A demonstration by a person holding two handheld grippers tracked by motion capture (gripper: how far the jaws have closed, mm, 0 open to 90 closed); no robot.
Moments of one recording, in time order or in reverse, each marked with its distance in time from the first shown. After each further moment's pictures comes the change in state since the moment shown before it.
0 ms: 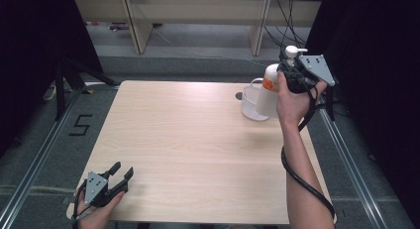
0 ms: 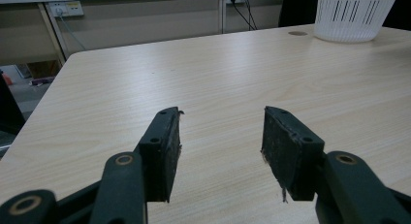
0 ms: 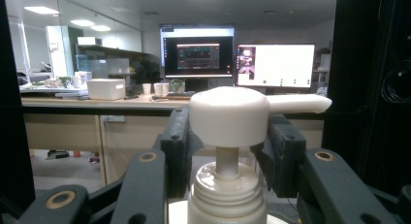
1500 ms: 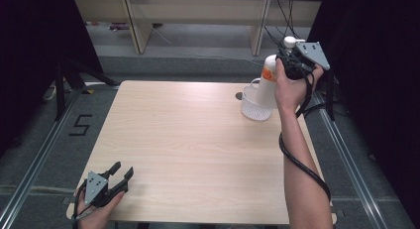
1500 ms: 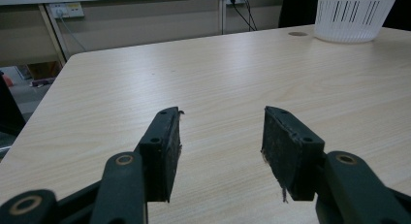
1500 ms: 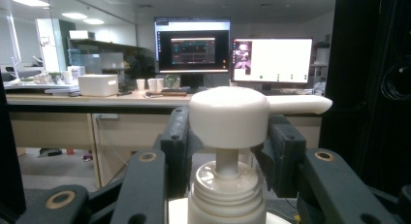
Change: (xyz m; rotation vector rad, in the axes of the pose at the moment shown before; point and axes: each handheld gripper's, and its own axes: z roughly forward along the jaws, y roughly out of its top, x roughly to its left) left arm 0.000 0.000 0.000 -0.004 0.000 0.000; right arm -0.004 0.004 0.038 0.022 -0.022 -0.006
